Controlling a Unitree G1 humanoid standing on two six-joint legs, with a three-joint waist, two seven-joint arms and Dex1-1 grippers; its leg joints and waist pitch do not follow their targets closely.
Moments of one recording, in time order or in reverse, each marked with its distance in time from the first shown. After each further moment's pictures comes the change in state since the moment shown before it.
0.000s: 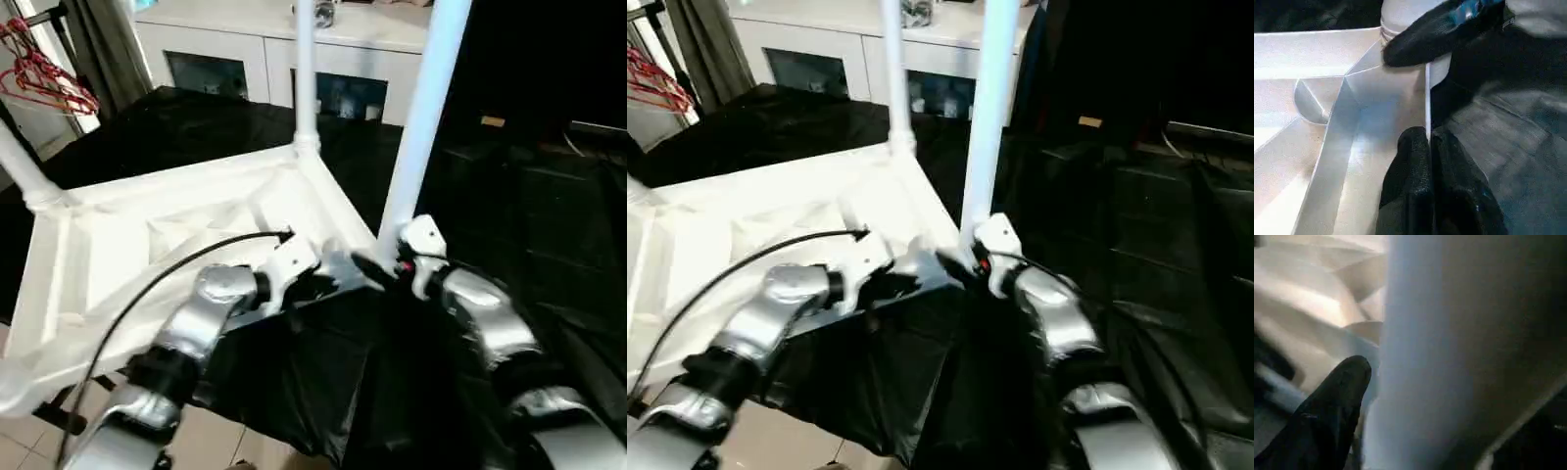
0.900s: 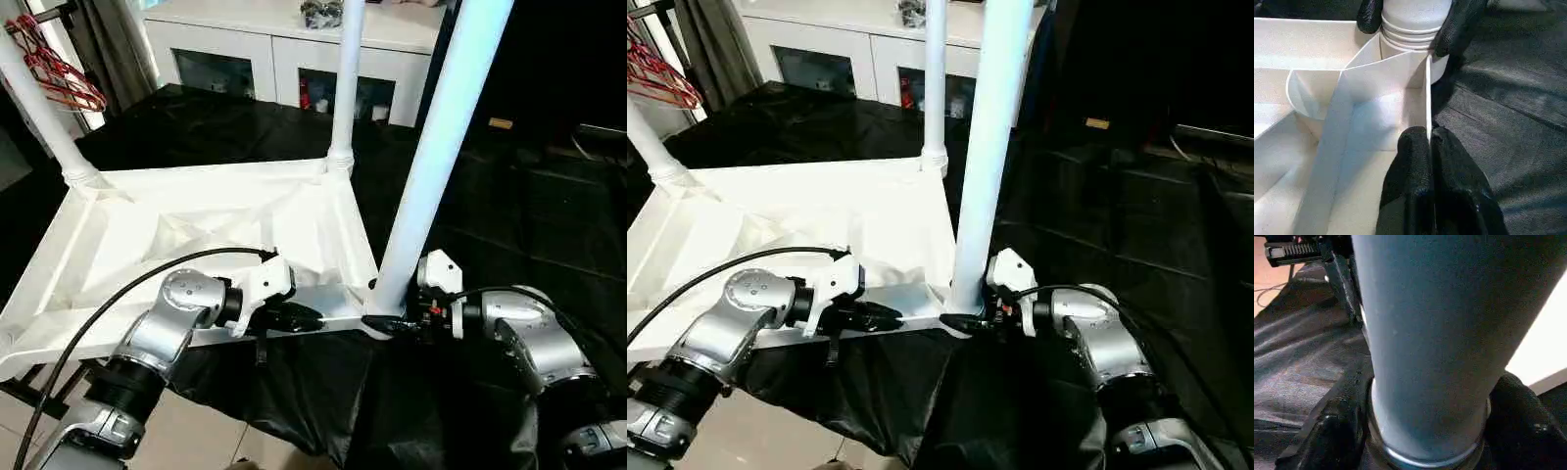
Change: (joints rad) left arm 0.058 0.110 -0.015 -0.087 -0.057 -0.002 -0.236; right arm 0.128 -0.126 0.065 -0.243 0.104 0.145 0.384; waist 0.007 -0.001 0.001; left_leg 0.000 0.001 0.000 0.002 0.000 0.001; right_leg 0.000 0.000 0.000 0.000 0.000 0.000
